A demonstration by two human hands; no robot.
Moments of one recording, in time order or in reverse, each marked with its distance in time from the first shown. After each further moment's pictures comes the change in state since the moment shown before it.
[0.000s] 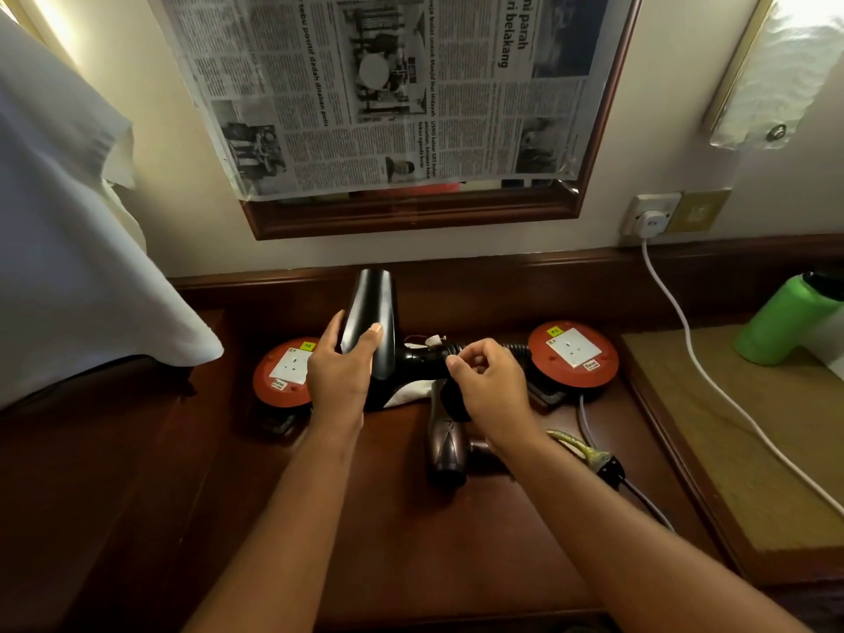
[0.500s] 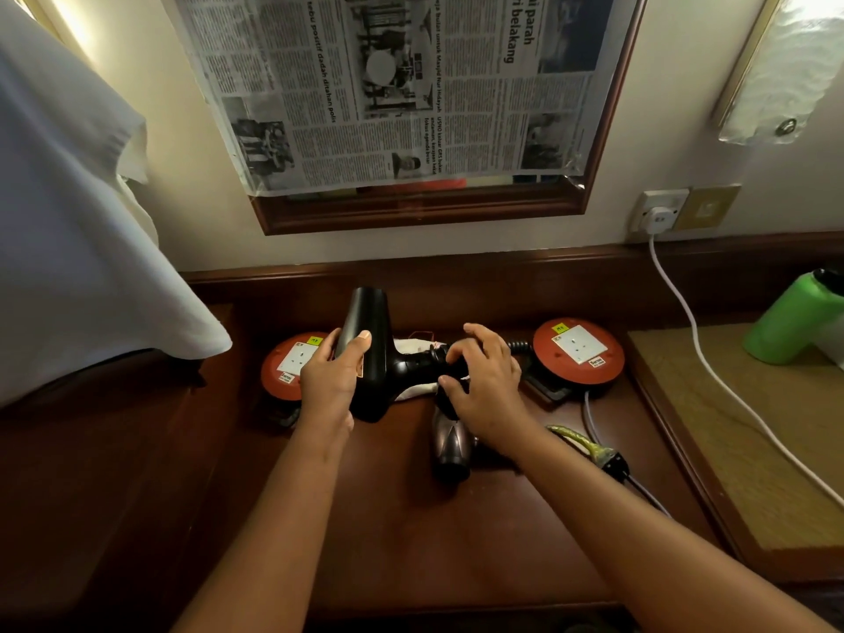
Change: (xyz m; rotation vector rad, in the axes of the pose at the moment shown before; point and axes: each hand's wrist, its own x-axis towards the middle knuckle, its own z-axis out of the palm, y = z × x) left_hand 0.004 -0.013 -0.017 -0.186 -0.022 -0.218; right_hand -0.003 0.013 -0.004 -0.423 -0.181 -0.335
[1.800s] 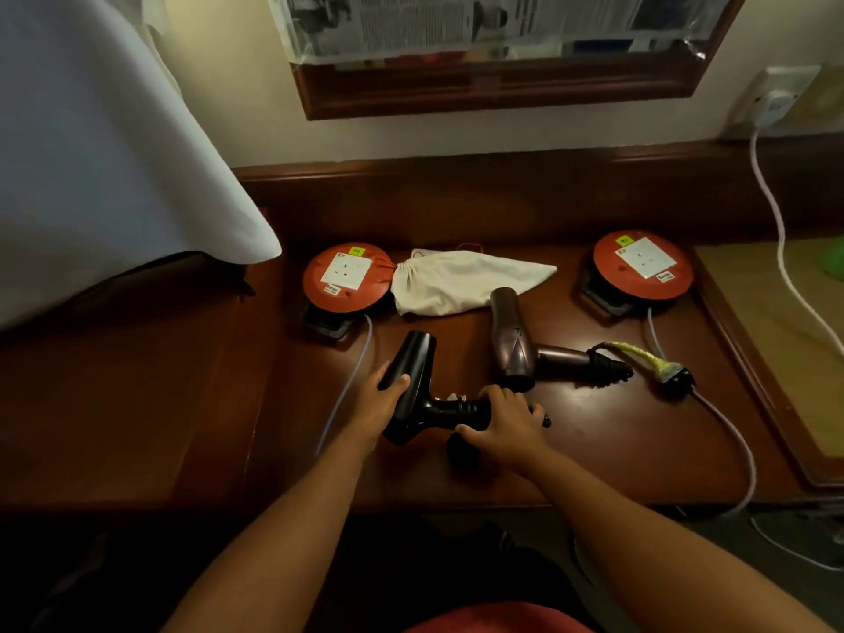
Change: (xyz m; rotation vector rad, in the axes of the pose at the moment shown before) left_hand 0.038 -0.156 -0.135 0.496 -0.338 -0.223; right_hand -0.096 0.042 0.166 -0.201 -0.422 0.334
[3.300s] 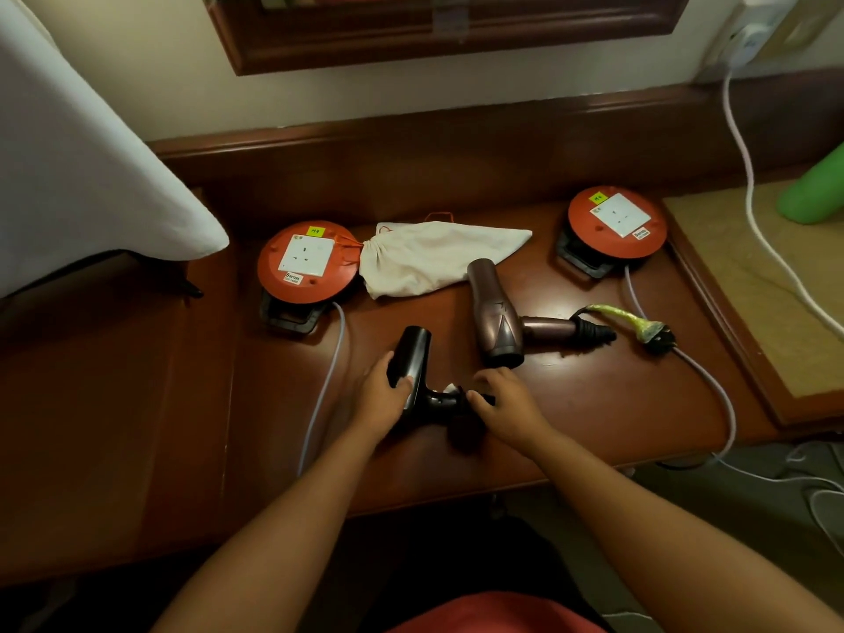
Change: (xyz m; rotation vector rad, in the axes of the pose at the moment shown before) left_hand 0.039 -0.021 0.016 0.407 -0.056 0.100; right_hand 0.016 0.010 0.012 0.244 0.062 0.081
